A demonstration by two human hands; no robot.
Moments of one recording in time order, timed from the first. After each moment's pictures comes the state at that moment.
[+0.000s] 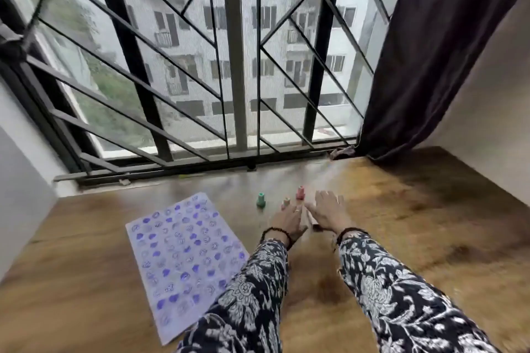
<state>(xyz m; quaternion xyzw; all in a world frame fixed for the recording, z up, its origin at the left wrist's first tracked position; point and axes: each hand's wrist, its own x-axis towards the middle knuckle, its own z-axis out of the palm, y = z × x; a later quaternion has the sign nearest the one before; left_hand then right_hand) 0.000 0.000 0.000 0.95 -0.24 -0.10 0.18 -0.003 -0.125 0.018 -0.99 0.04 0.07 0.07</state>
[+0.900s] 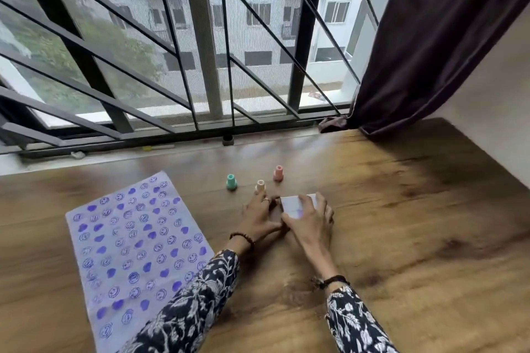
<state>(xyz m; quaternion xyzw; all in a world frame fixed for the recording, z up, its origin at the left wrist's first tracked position) 0.033 -0.009 -0.068 0.93 -0.17 -0.11 0.32 -0.018 -0.134 -0.046 -0.94 0.21 -0.05 0.26</state>
